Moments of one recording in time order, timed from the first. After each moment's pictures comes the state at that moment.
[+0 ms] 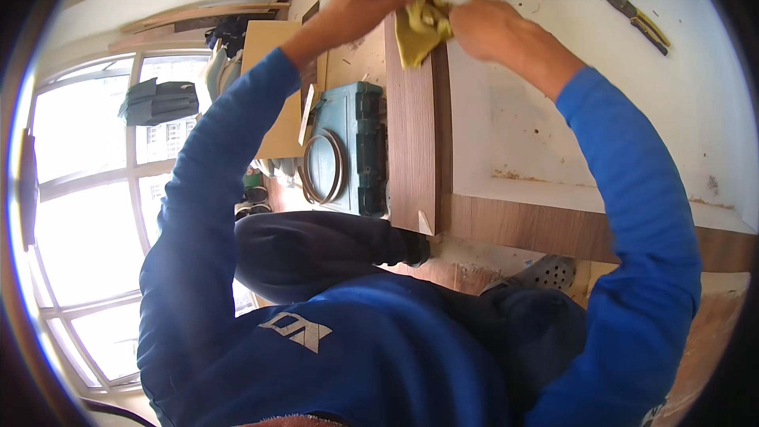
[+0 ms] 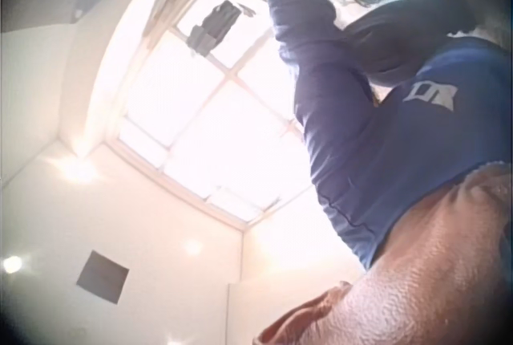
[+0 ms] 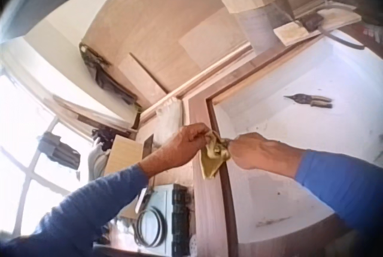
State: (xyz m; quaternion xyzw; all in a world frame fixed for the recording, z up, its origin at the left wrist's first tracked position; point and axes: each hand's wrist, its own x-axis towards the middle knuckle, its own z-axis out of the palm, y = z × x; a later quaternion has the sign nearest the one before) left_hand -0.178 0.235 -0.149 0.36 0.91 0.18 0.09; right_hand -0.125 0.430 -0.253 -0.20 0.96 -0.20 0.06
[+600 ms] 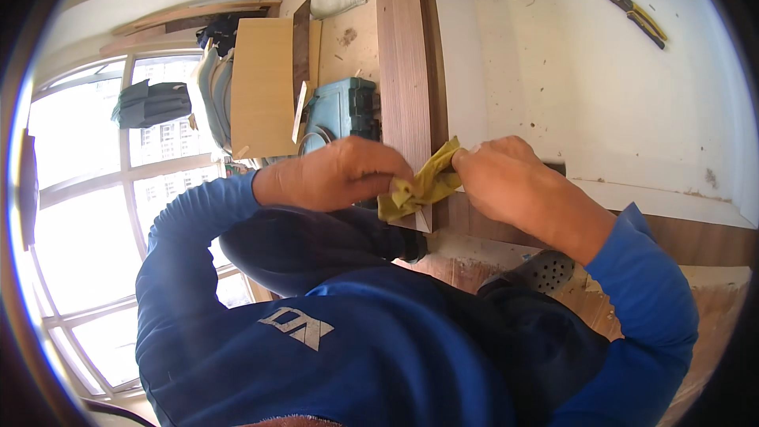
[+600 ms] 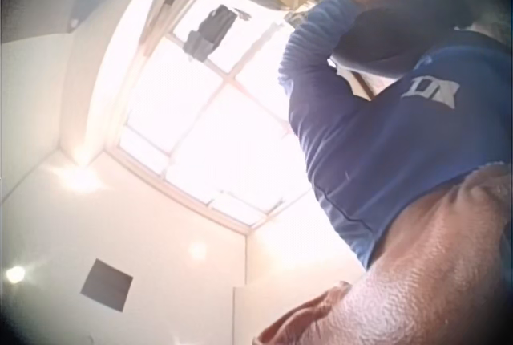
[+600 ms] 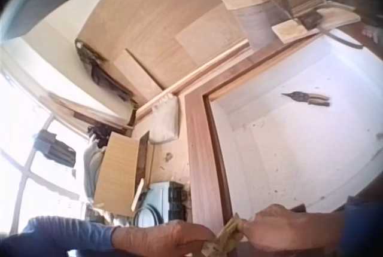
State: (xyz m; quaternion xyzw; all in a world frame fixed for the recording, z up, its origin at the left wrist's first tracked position) left_hand 0.003 0.203 -0.117 0.35 0.79 0.27 0.42; right_hand 0.052 0.436 -0.231 -0.33 0.88 -0.29 0.17
